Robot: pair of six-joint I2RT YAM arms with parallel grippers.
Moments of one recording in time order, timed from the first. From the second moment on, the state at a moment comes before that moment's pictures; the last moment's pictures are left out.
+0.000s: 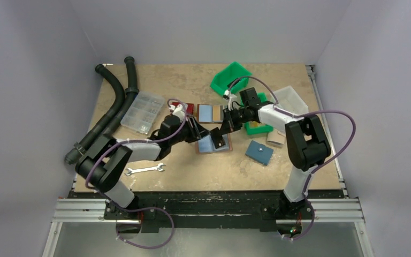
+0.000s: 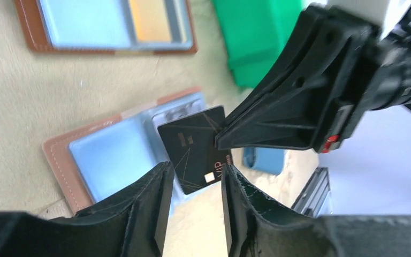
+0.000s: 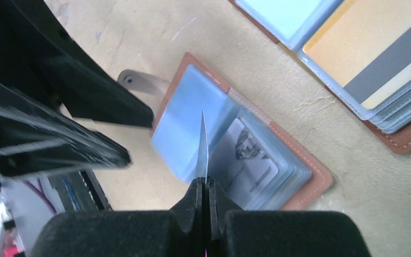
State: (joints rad) left arm -0.60 1.65 0.61 0.62 0.23 -0.89; right arm 0.37 1.85 1.17 -0.33 -0.72 0.10
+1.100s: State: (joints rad) left arm -0.26 1.29 0.94 -0.08 0.31 -0.38; right arm 0.20 2.02 1.92 -0.28 -0.42 0.22
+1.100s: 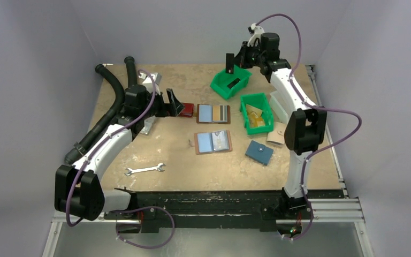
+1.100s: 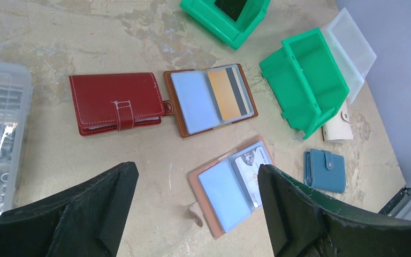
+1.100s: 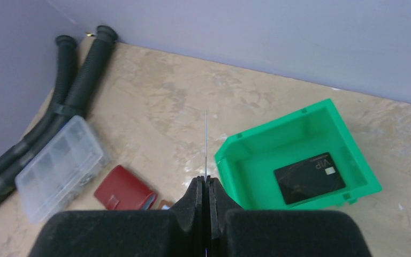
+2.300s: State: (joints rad) left arm -0.20 1.31 0.92 -0.07 0.36 -0.39; right arm 0.21 2.31 2.03 -0.24 -0.23 0.39
